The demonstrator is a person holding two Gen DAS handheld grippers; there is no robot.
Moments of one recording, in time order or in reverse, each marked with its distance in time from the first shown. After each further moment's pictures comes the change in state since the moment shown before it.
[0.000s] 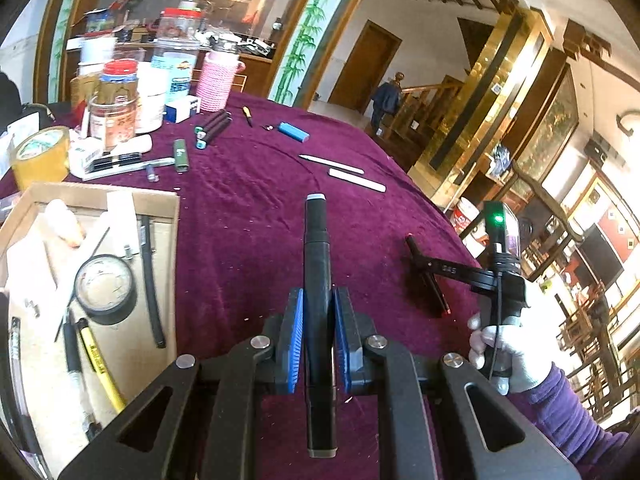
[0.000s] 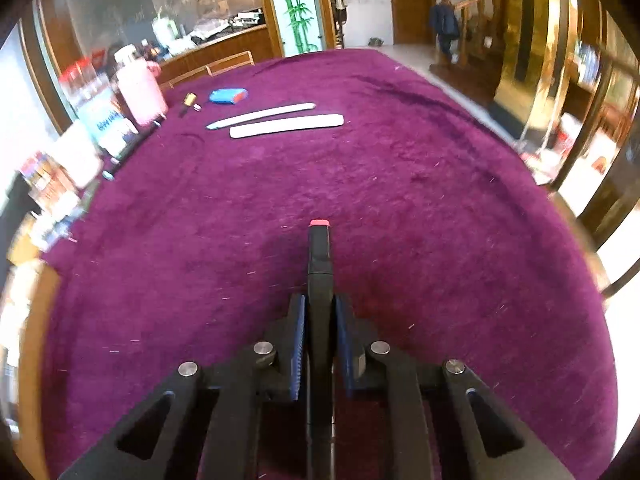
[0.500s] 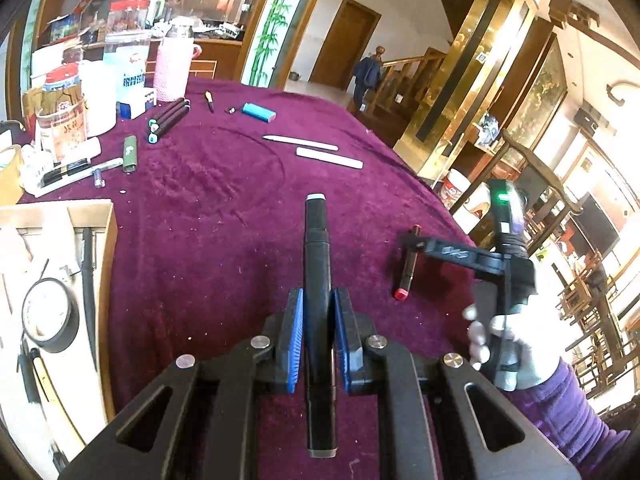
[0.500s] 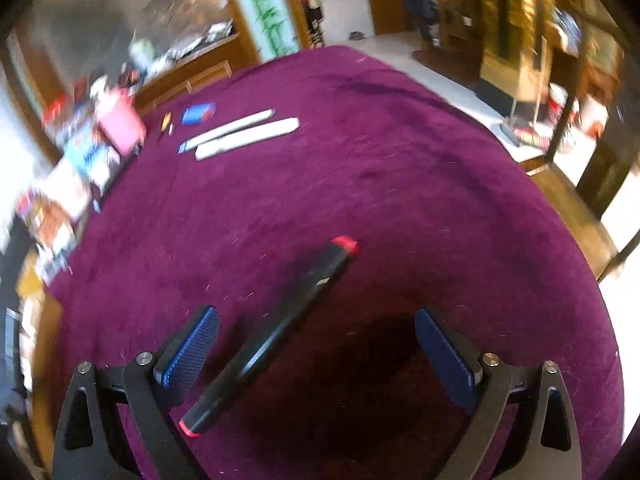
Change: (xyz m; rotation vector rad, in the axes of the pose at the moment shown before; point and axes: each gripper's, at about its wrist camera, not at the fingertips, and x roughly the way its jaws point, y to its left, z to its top) left arm 0.047 -0.041 0.009 0.085 0.081 -0.025; right arm 0.006 -0.026 0.008 0.063 0.017 -0.035
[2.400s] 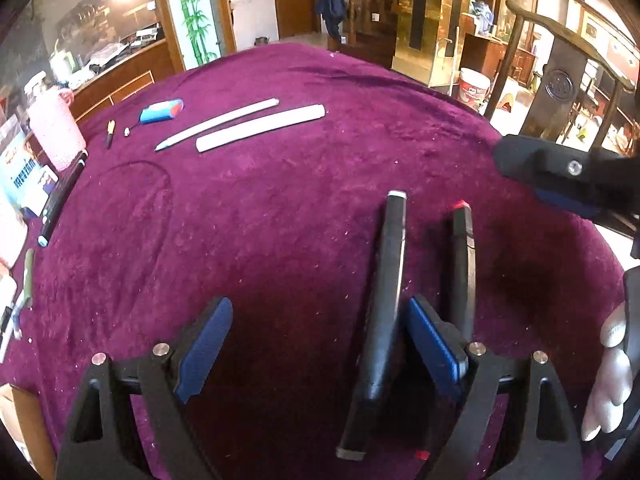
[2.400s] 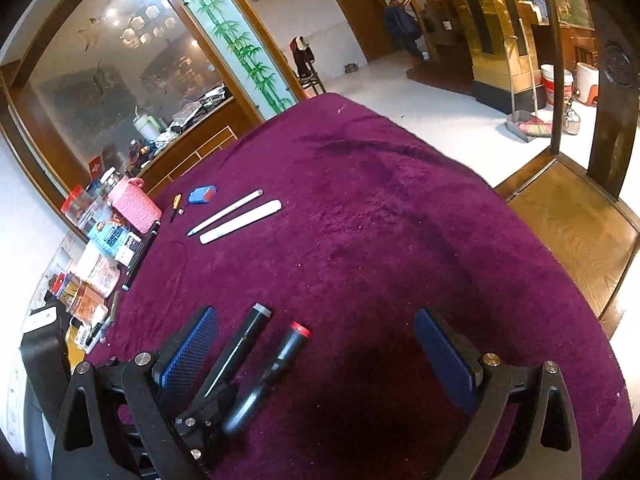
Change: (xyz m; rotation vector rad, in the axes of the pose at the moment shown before) left arm 0.205 -0.090 0.050 0.379 0.219 0.200; right arm -0.022 -0.061 0.021 0.201 -0.186 0.159
